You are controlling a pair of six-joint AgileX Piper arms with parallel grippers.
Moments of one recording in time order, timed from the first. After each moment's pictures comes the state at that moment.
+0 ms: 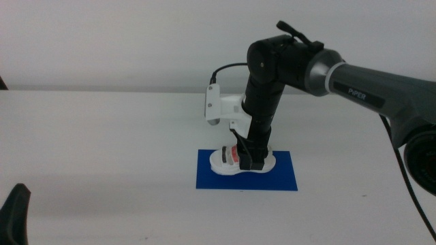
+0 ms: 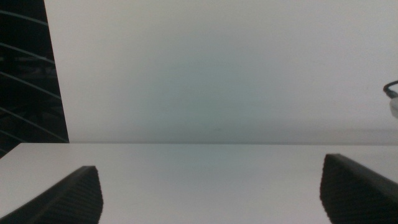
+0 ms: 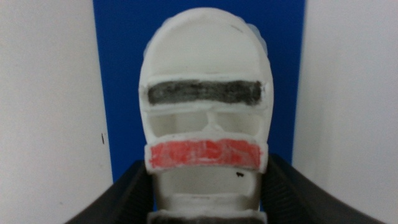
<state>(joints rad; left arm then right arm) 0.01 0.00 0.00 0.10 0.09 -0.17 0.56 2.29 -1.90 0.10 1.22 -1.05</state>
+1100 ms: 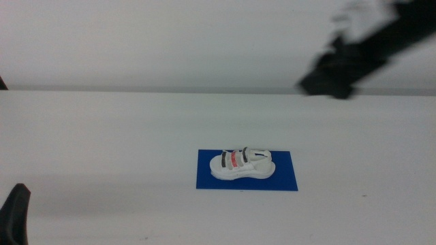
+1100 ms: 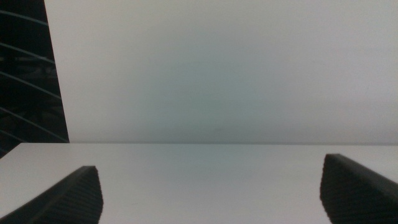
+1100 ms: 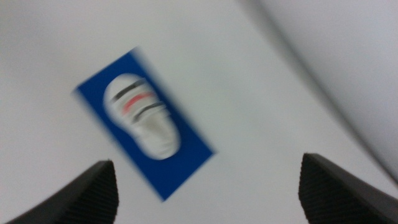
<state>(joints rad) 0.01 0.00 0.00 0.10 0.09 -0.17 0.47 1.44 -1.48 0.07 1.03 -0.46</state>
